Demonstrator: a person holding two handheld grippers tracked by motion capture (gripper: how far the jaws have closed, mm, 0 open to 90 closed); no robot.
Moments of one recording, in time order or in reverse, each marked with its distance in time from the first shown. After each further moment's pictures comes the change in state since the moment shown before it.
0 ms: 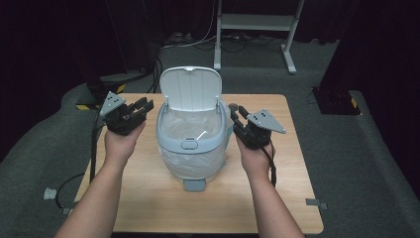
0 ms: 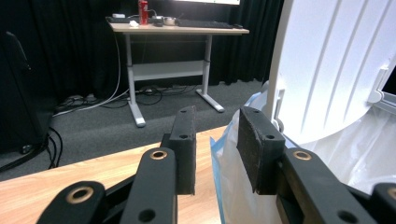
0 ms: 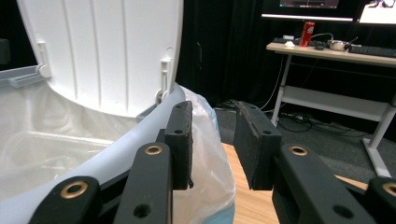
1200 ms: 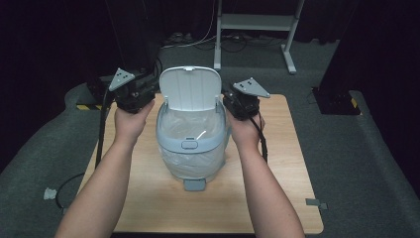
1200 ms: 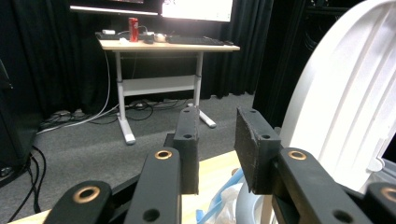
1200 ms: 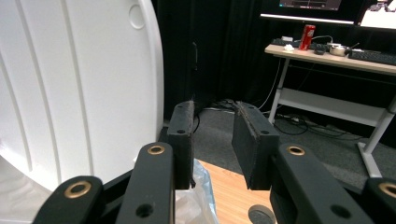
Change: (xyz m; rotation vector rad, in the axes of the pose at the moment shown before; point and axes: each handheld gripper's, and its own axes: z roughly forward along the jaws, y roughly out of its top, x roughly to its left) left arm -0.003 0.043 0.037 -0.051 -0.039 -0.018; right arm 0.000 0.048 0.059 0.029 -0.013 -0.022
